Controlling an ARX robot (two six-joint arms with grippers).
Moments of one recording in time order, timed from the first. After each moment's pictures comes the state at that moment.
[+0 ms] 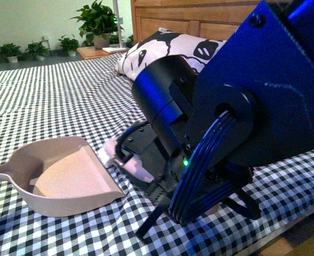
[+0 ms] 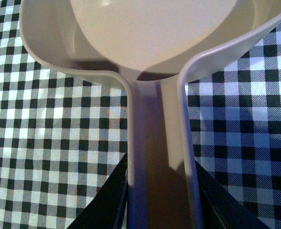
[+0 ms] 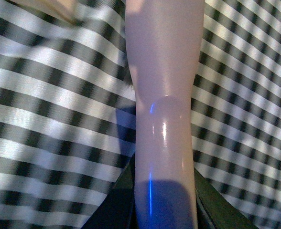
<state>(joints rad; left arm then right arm) 0.35 2.04 1.36 -0.55 0.63 1.49 0.58 1.99 1.20 -0.12 0.23 -0.35</state>
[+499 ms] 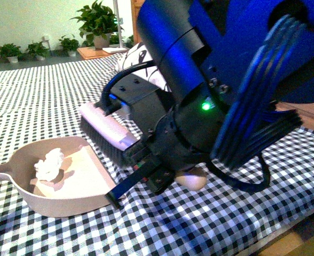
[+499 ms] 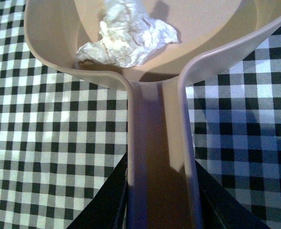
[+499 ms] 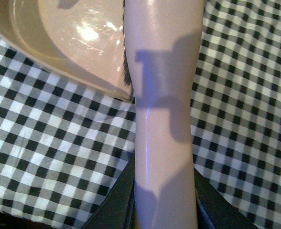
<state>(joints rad) 0.35 2.04 1.36 -0.51 0.65 1.48 0.55 1.84 1.16 -0.09 0.08 -0.23</state>
